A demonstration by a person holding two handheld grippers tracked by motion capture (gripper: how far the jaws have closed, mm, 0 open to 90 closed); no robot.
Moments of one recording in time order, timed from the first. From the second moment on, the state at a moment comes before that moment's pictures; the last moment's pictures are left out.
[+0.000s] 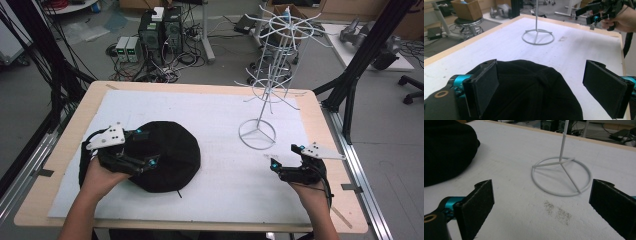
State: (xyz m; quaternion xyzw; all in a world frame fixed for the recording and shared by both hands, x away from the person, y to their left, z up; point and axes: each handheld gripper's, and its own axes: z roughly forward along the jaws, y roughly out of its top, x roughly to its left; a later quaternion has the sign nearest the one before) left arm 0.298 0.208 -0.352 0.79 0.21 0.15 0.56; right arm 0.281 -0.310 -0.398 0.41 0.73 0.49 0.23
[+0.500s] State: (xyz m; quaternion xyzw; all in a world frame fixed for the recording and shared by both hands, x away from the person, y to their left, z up) left arm 0.316 0.181 -0.368 0.83 0.22 0.17 0.49; right arm 0.282 -0.310 -0.400 0.41 0.74 0.48 0.23
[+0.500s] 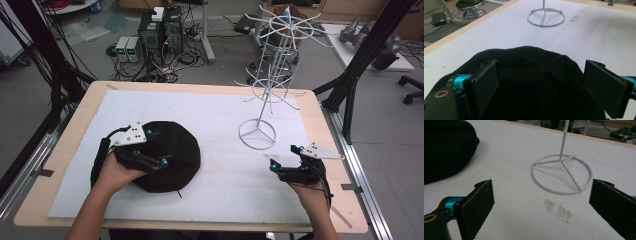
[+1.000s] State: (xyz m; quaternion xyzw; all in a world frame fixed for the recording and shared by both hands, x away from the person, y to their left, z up) left arm 0.320 0.163 -0.385 0.86 0.22 0.20 0.42; right arm 0.283 -0.311 -0.402 0.42 0.74 0.48 0.23
